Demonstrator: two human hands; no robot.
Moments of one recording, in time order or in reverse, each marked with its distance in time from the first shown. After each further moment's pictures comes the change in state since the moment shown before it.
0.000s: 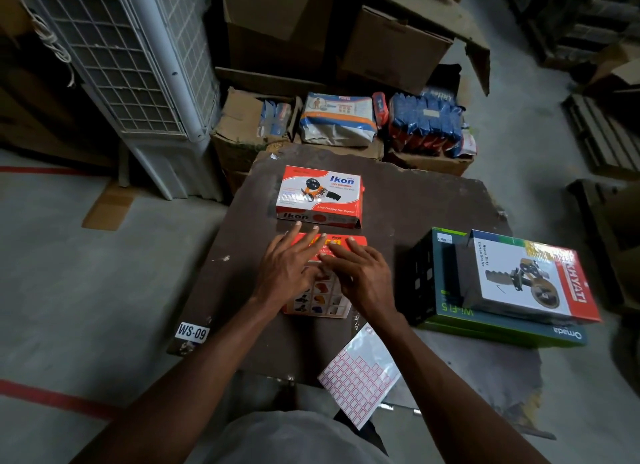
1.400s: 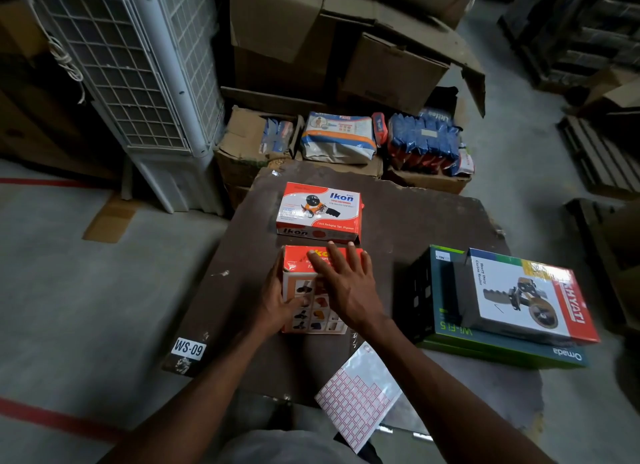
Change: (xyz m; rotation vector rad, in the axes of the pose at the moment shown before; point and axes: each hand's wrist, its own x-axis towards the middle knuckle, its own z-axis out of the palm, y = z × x) left_hand -0.032 -0.024 0.050 -0.839 0.018 -0.474; right_hand 0.021 -0.020 -0.009 -0.186 -0.387 0.029
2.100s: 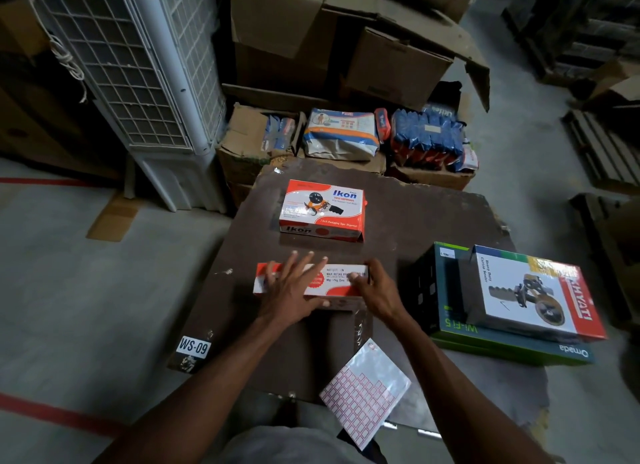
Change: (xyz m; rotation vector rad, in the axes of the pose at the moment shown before) left_hand 0.015 0.024 0.007 0.839 -0.118 0.257; right_hand -0.011 0.038 0.015 0.942 0.043 0.541
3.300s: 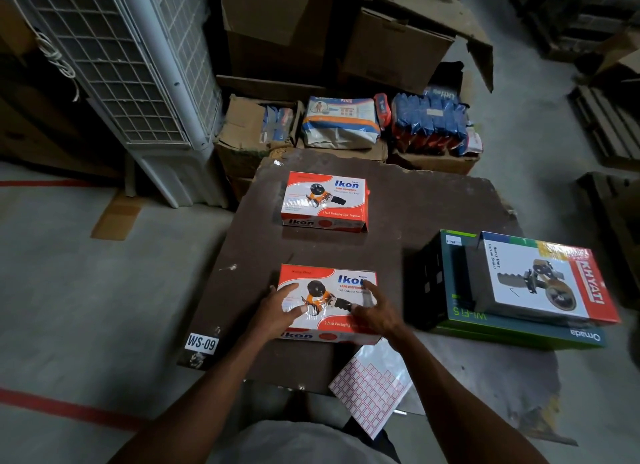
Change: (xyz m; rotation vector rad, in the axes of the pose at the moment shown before) left_hand -0.036 -0.045 0.036 -0.574 -0.214 -0.420; right_hand -0.013 0.055 0.027 0.135 -0.194 0.391
